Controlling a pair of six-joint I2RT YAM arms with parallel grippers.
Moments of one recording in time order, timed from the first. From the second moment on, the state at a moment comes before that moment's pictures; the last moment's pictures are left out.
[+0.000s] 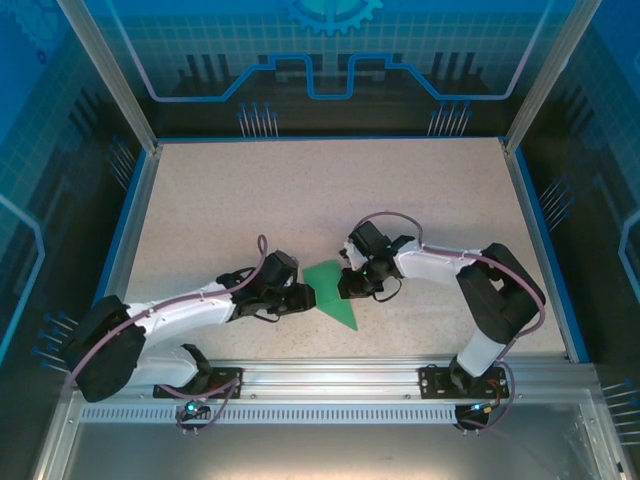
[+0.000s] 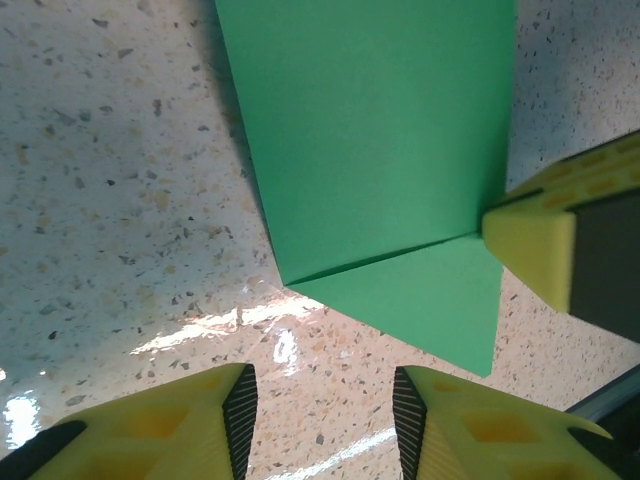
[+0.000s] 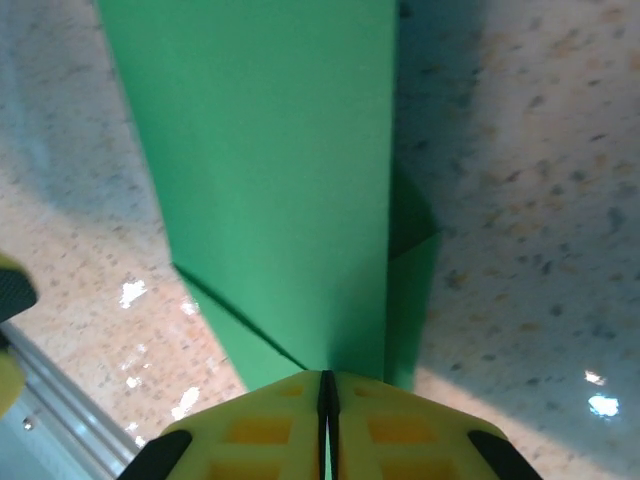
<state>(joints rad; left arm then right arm) -0.77 1.28 0.59 -0.28 0.17 -0.96 0.66 1.69 0.90 -0.47 -0.45 0.48</state>
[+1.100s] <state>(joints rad) -0.80 1.50 0.60 -0.03 0.18 -1.17 0.55 1.70 0.75 -0.25 -0.62 0.50</state>
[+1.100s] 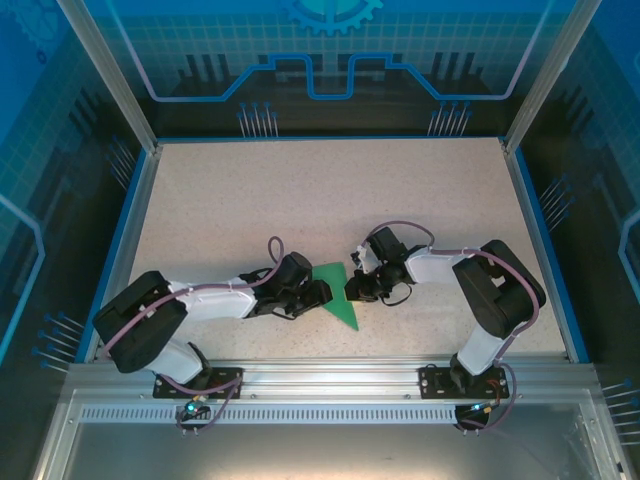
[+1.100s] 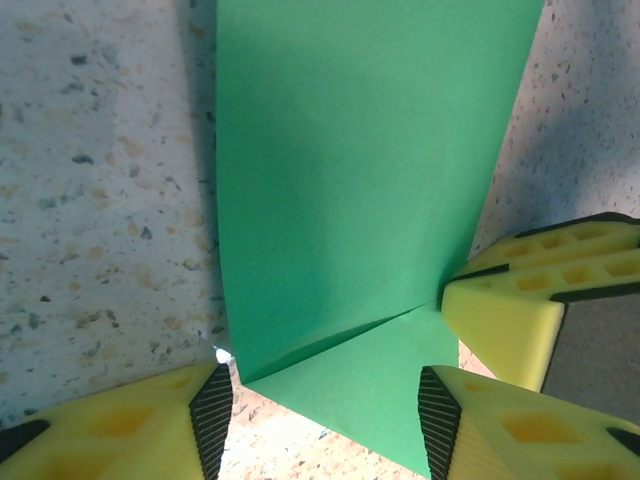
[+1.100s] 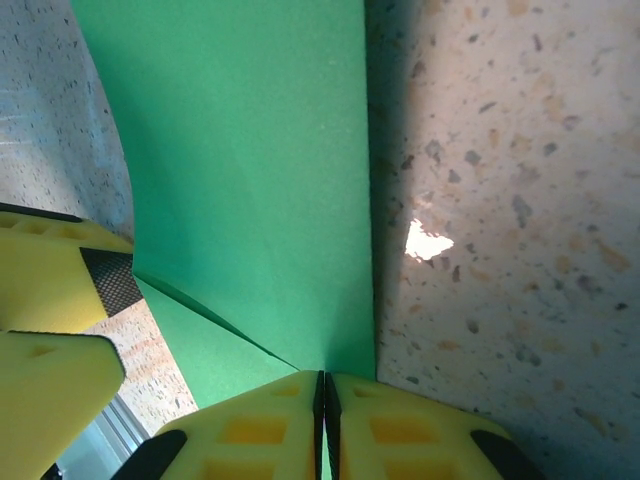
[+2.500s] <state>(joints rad) -0.79 1.60 0.75 -0.01 0.18 -1.16 0.55 1.40 0.65 -0.27 -0.43 0.46</state>
